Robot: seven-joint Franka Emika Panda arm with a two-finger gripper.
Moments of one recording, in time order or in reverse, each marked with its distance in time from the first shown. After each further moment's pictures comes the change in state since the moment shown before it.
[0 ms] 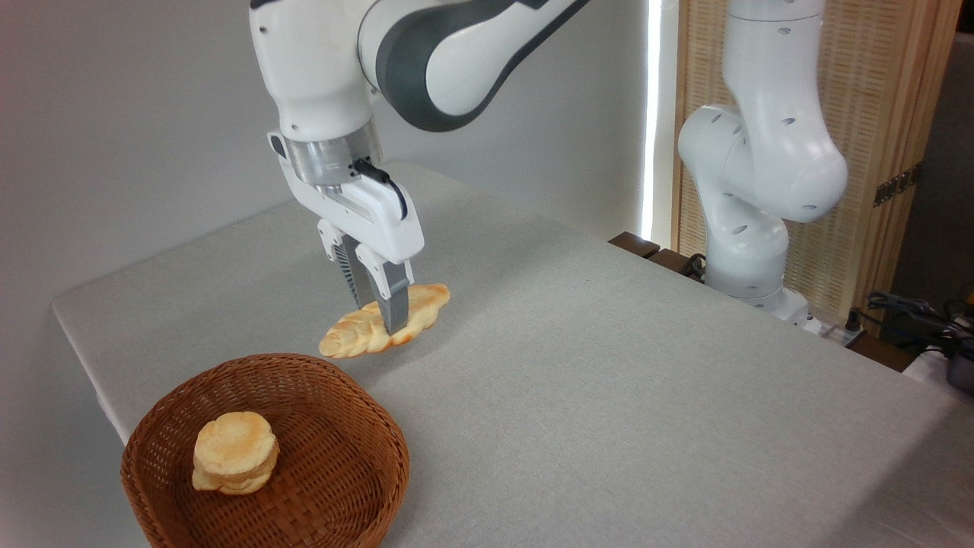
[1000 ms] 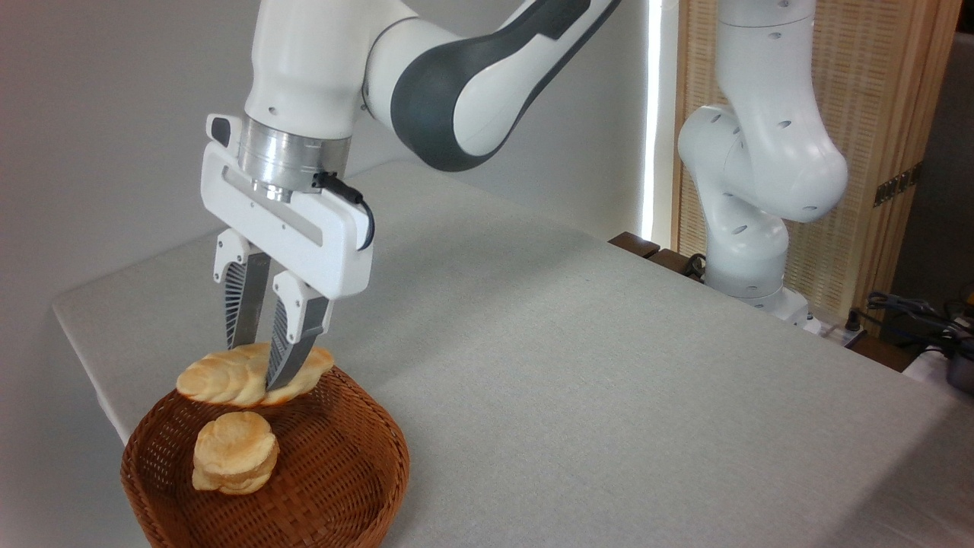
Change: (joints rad) arm 0.004 0.084 0.104 0.055 -0.066 0.465 0.014
